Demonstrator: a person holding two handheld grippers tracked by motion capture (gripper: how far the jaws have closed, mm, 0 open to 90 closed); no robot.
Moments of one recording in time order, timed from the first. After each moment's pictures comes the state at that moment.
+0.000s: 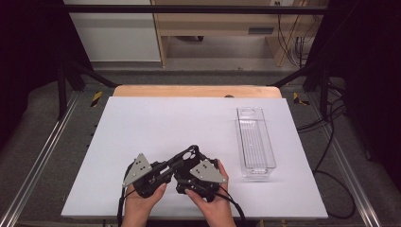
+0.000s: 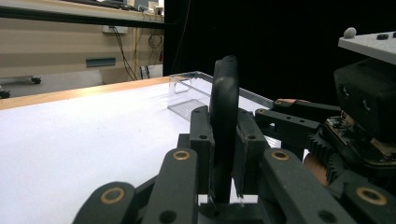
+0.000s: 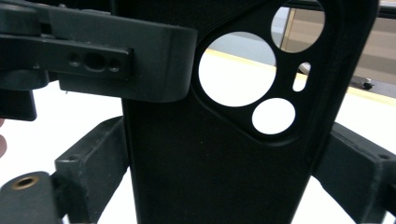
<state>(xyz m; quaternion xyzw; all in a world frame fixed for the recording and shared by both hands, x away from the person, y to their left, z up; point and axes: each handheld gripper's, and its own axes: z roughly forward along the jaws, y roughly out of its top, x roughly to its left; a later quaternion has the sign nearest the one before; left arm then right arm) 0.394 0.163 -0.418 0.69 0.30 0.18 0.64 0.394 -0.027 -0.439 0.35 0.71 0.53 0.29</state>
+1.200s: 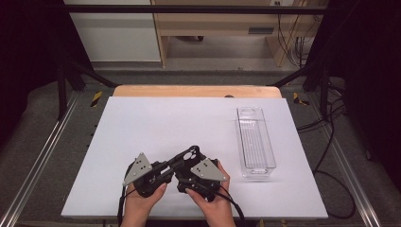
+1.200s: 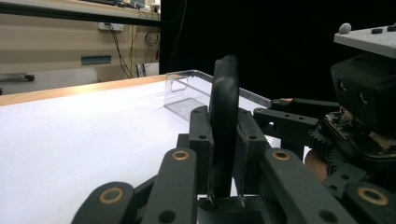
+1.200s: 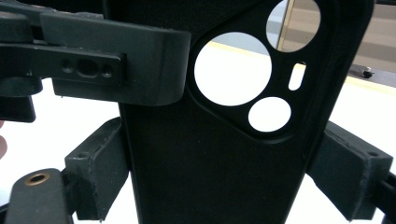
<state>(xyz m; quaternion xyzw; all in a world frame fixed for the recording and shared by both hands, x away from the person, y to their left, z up) 0.396 0.163 -0.419 0.69 0.30 0.17 0.64 0.394 -0.028 -0.435 0.36 0.72 0.52 0.28</state>
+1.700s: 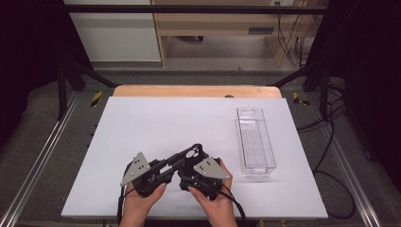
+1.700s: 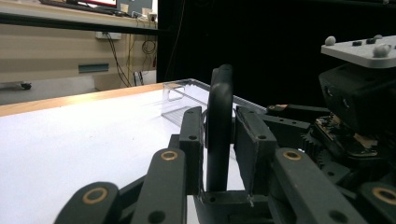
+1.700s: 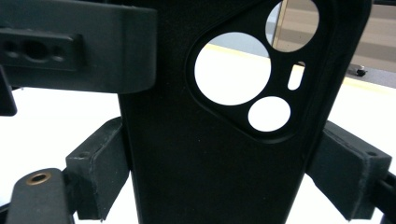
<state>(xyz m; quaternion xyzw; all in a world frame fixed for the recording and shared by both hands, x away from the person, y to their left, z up) 0.395 0.164 -0.414 0.68 0.29 0.17 0.65 0.397 -0.034 -0.432 0.37 0.71 0.52 0.28</state>
